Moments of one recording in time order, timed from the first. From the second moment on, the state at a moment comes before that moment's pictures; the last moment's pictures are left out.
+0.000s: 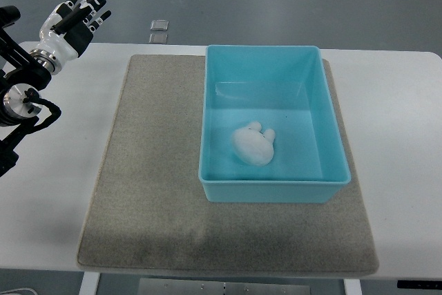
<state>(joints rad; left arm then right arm) -0.73 0.48 -0.86 -0.90 0.01 -0.07 -0.19 0.01 0.00 0.00 0.14 -0.07 -0.05 0.08</state>
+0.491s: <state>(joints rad) -0.67 0.47 -0.86 -0.91 0.00 -0.12 -0.19 0.01 0.00 0.00 0.14 -0.07 -0.05 0.08</state>
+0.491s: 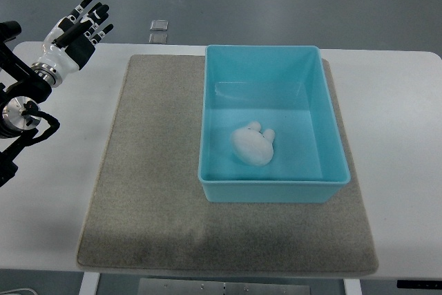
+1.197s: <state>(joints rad) -0.66 0.42 -0.89 -0.91 -0.02 -0.14 -0.19 0.01 0.00 0.00 0.16 -0.07 -0.04 0.08</state>
